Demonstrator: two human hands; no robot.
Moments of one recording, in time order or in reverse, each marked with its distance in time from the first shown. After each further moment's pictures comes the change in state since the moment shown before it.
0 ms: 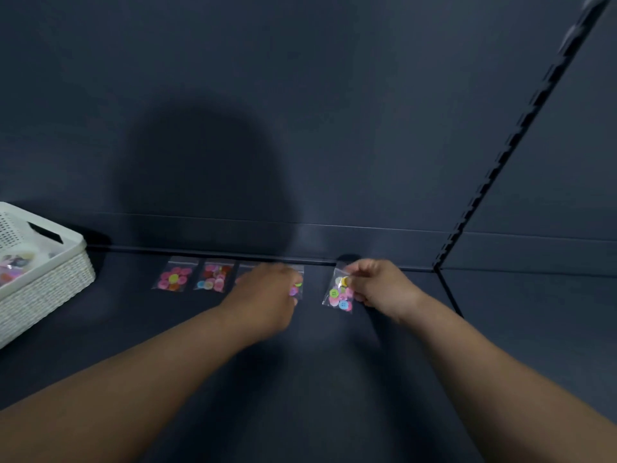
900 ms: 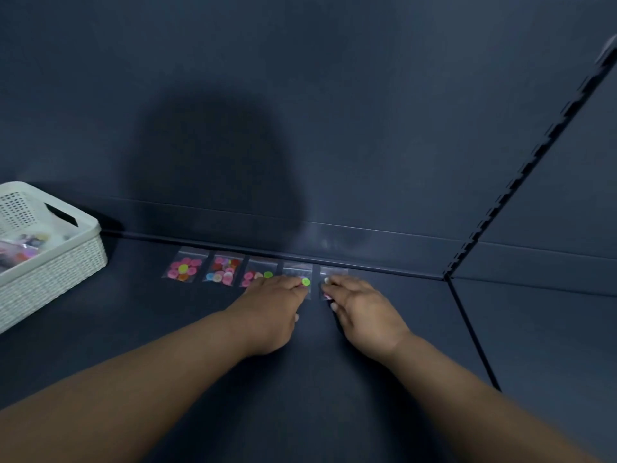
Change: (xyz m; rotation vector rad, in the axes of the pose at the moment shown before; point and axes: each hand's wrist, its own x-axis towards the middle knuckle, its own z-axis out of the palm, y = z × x) left_hand -0.008 -0.011 0.019 0.071 -0.216 0.050; right_hand -0.002 0.030 0.035 -0.826 -0.007 -0.577
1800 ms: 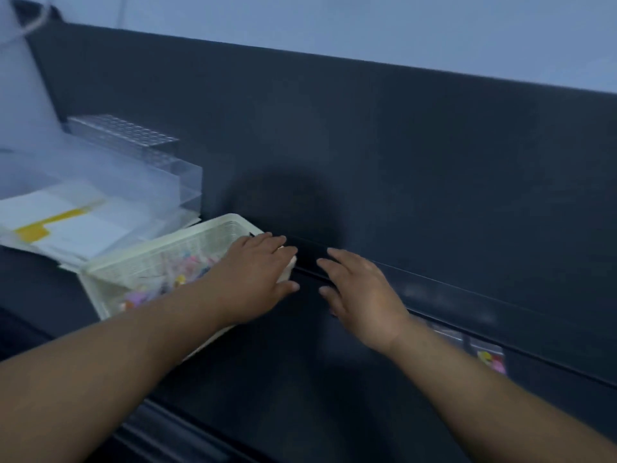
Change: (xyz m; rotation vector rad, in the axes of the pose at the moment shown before) left_hand -0.164 -0.187 -0.103 0.212 0.360 -0.312; right_hand 0.119 -0.240 -0.019 -0.058 0.147 -0.339
